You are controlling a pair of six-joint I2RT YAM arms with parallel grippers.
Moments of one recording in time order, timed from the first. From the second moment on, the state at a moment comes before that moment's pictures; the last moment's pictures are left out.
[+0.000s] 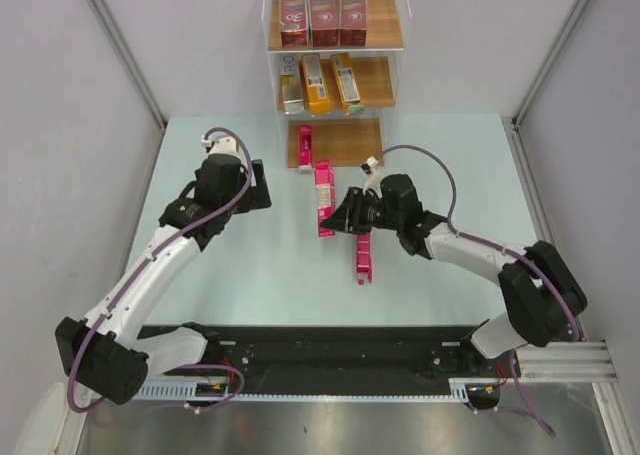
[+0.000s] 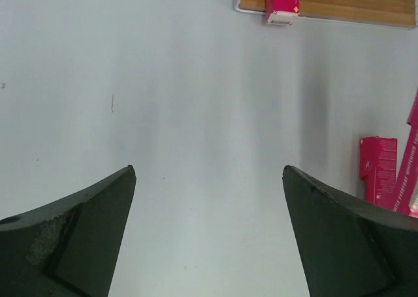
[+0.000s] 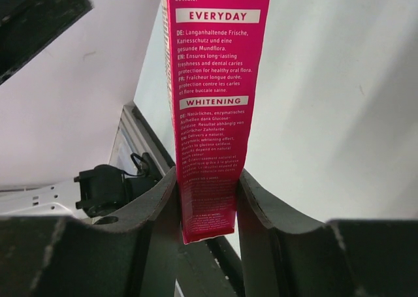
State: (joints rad) left arm -0.41 1.14 1.08 -0.57 -0.29 -0.40; right arm 0.65 1.46 0.86 0.23 -0.47 0.80
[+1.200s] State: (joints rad) left arm -0.50 1.17 1.03 -0.52 -0.24 -0.36; right arm 0.42 2.44 1.79 0.11 -0.58 0.88
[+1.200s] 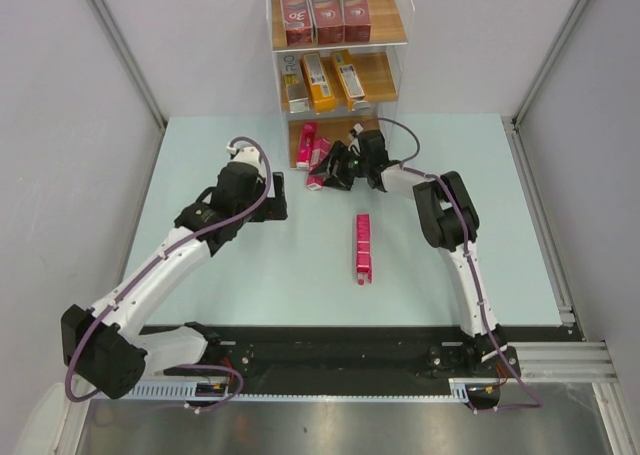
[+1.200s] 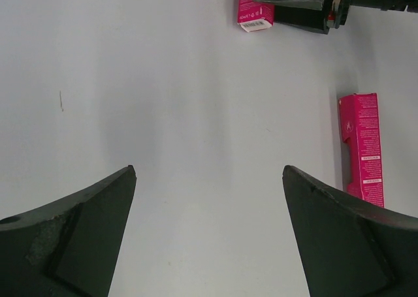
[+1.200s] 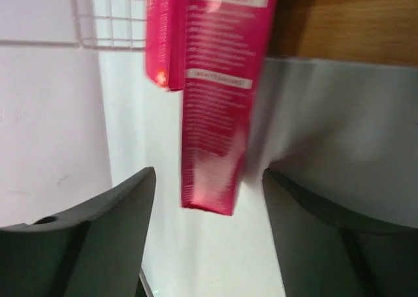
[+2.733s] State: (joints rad) left arm -0.54 1.19 1.00 -0.51 -0.24 -0.37; right arm 0.45 2.42 1.67 0.18 -0.47 0.95
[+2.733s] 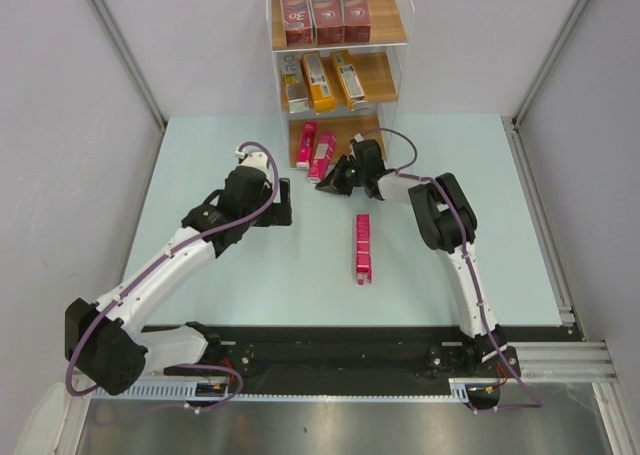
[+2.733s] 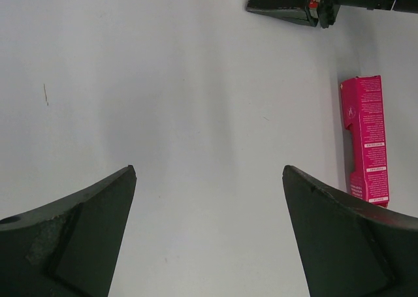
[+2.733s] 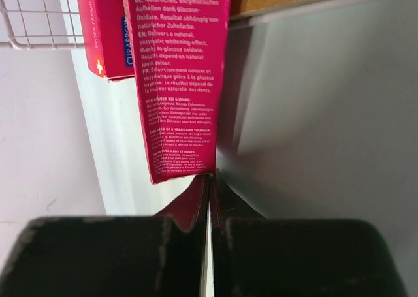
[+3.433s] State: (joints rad) left arm -0.54 1.20 1.00 -0.51 -0.25 -0.37; right arm 0.49 2.43 1.66 0.23 -0.45 1.04
